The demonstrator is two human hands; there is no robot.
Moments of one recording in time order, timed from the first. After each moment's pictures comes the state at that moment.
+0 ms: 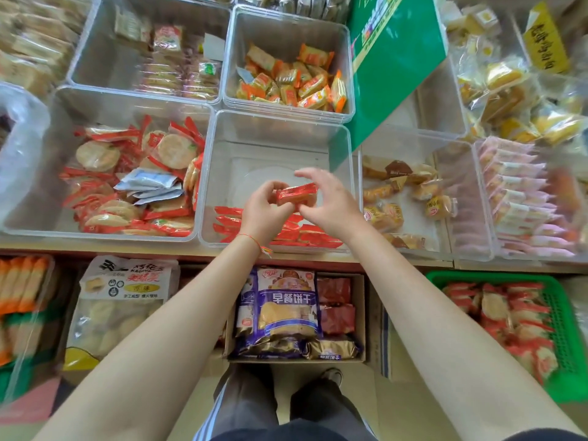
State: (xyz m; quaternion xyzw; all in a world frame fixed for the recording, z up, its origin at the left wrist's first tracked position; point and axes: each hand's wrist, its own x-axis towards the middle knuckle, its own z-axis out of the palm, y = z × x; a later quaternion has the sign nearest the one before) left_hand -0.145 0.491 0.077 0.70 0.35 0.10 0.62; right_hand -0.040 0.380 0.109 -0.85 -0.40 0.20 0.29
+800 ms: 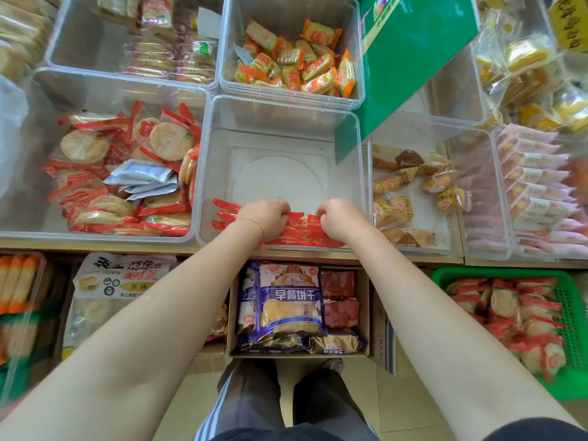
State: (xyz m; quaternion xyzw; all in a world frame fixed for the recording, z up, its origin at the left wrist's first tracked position) left_hand -0.124 0.521 0.023 0.92 0.19 -0.25 0.24; right_hand -0.021 0.379 0.049 -0.90 -0.30 0.31 -0.02
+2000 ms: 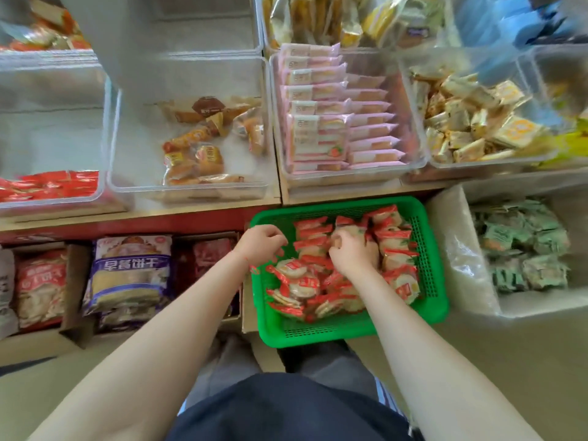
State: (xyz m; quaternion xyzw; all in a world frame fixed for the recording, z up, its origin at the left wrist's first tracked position) left_hand 0.010 0.059 0.024 0.78 0.31 -0.24 0.49; right_hand 0.100 -0.137 -0.005 -0.92 -0.08 0.34 0.14
